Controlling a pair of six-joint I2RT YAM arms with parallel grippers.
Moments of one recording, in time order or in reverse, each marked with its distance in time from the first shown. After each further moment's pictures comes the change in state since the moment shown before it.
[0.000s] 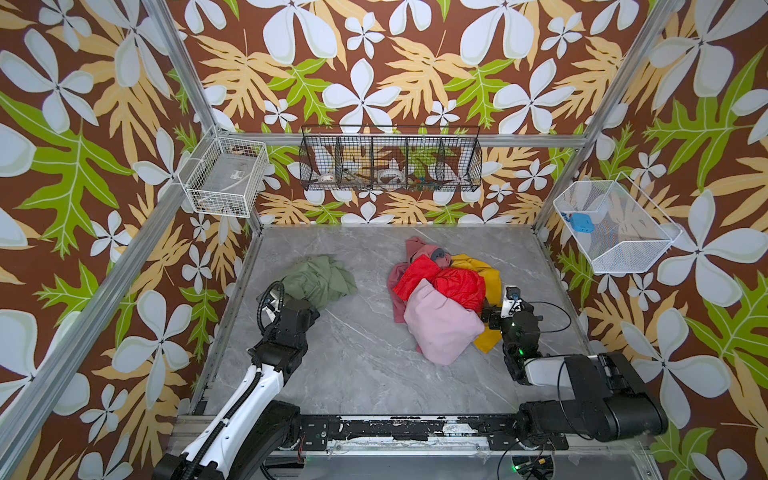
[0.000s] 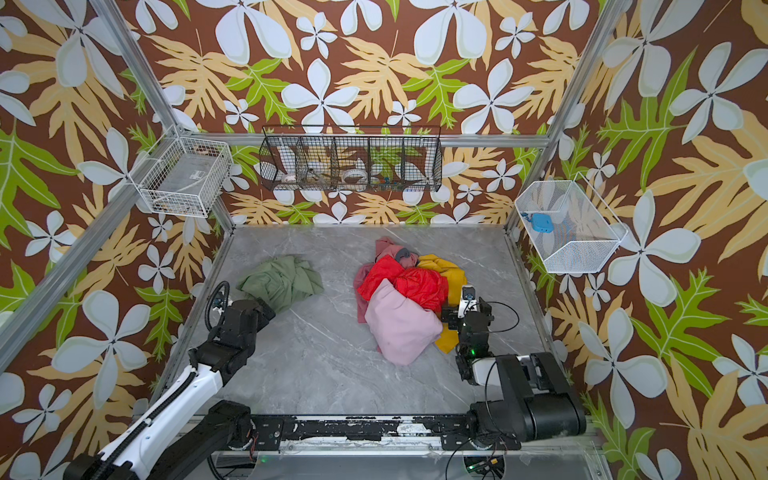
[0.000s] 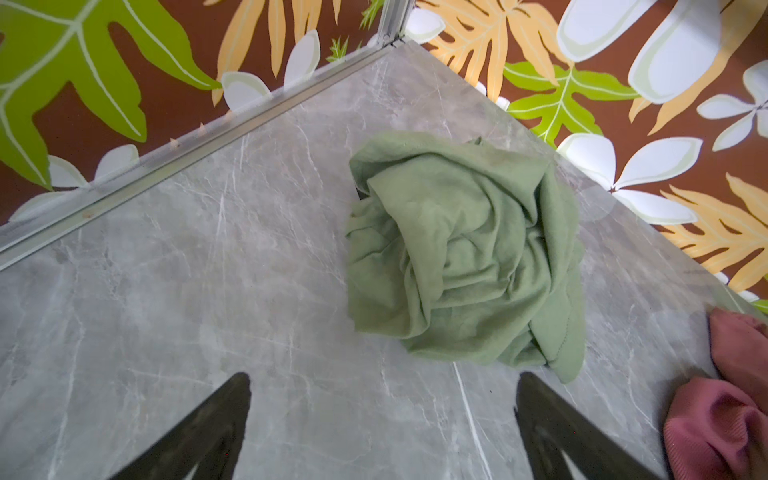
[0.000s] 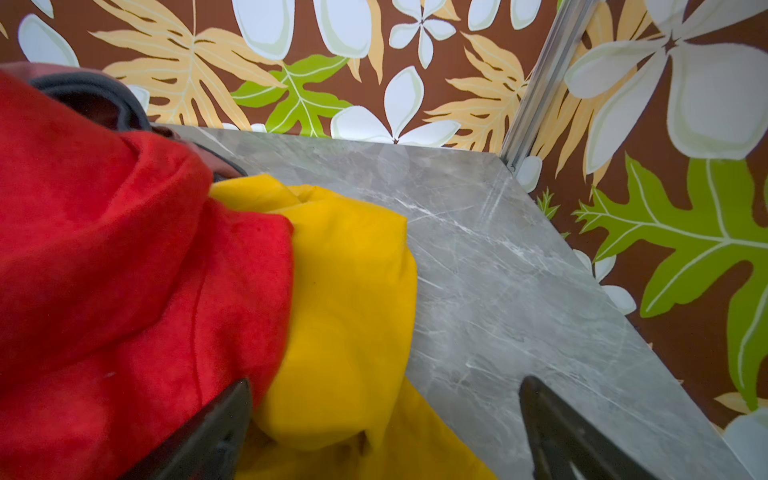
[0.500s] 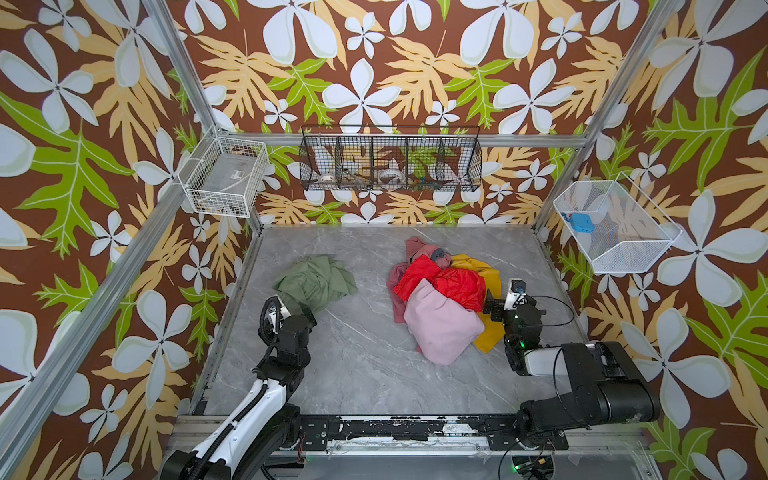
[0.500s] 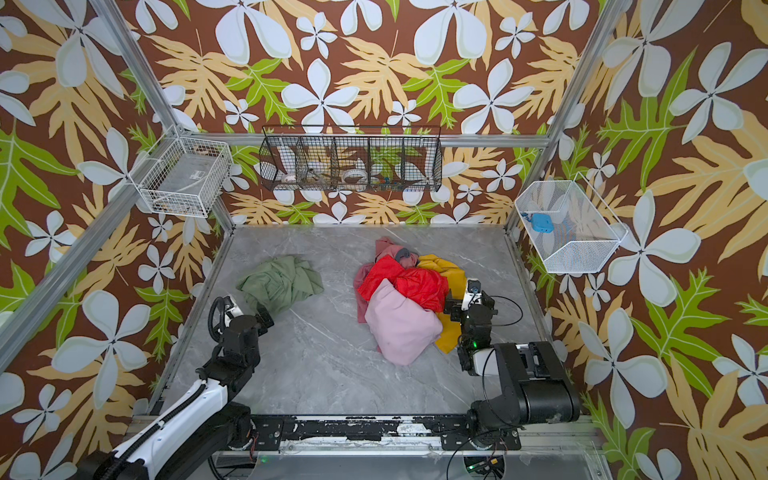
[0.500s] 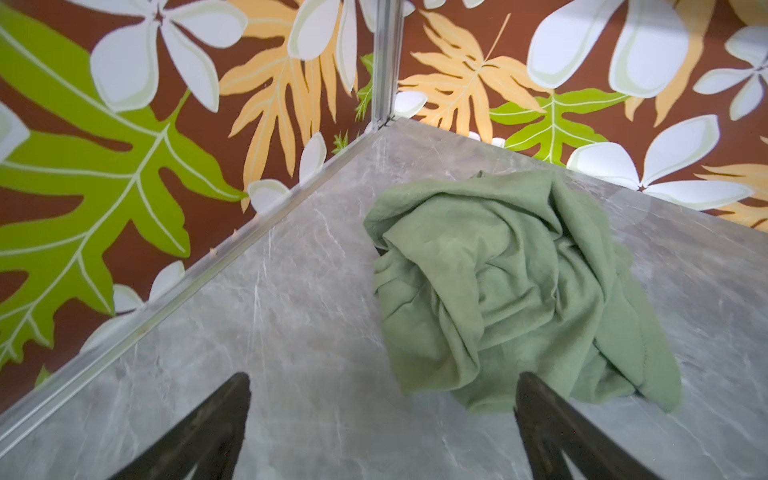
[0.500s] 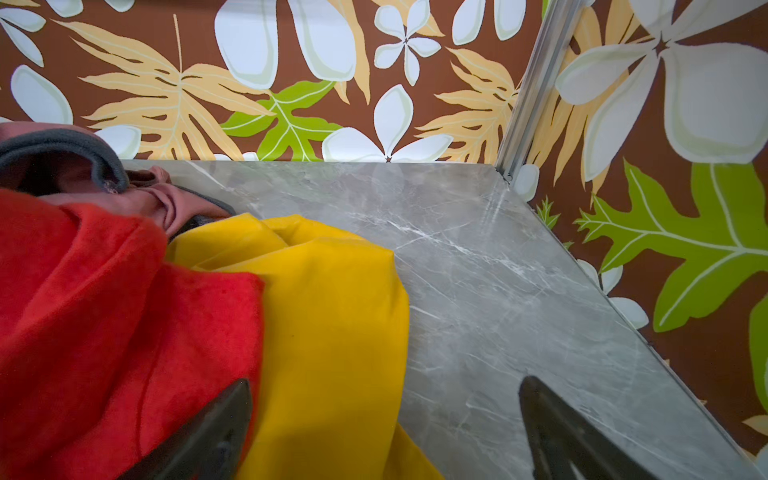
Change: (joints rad) left arm 0.000 -0.011 -0.307 0.588 -0.116 0.473; right arm -0.058 0.020 0.055 0.010 -0.050 0.047
